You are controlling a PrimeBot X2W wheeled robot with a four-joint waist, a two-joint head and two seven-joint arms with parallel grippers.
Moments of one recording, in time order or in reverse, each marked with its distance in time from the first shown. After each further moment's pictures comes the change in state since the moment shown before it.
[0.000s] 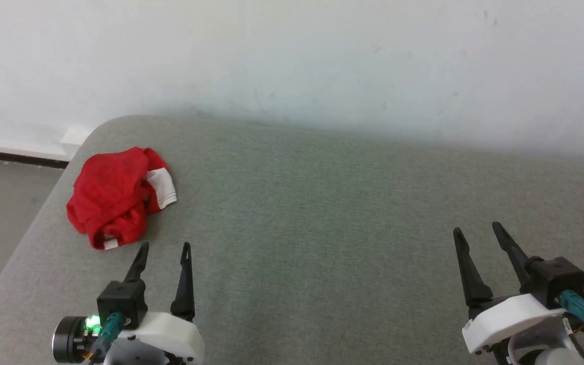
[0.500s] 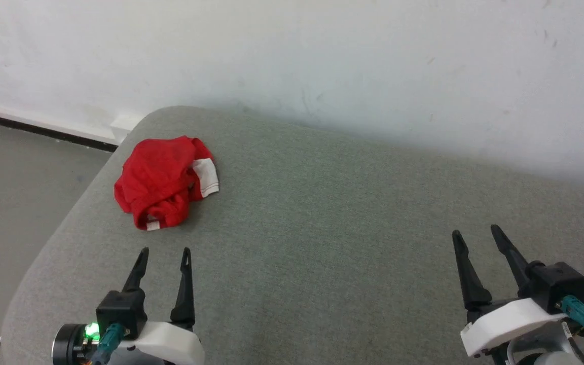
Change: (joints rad) left arm 0.026 0.000 -0.005 -0.014 0.000 -0.002 -0.032; right arm 0.009 0.000 0.007 0.012 0.027 0.000 -0.032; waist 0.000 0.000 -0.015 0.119
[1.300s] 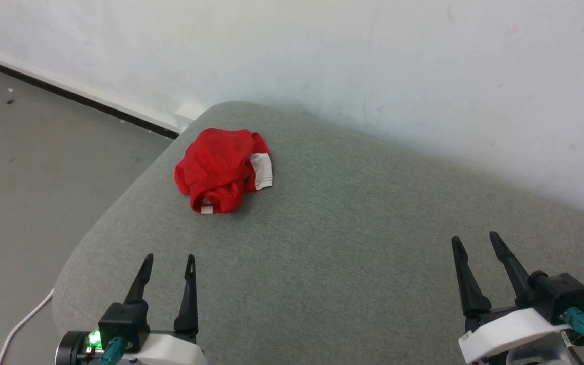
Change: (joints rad) left arm 0.034 0.000 -0.010 -0.004 0.000 -0.013 -0.051; right arm 0.023 0.000 0.011 0.011 0.045 0.000 -0.051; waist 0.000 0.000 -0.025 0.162
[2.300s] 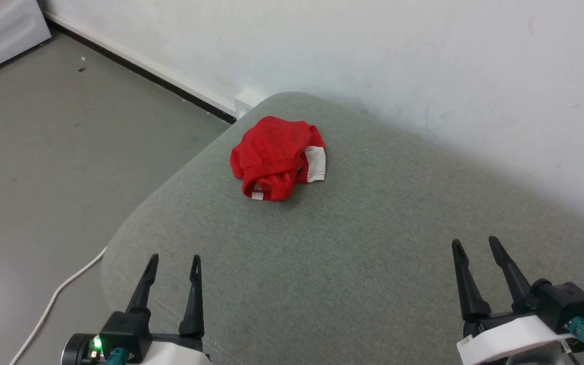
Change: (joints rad) left arm 0.016 -0.001 -0.028 -0.014 -0.025 0.005 -0.063; right arm 0.012 0.001 0.013 0.024 0.061 0.000 -0.058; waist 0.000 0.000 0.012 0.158
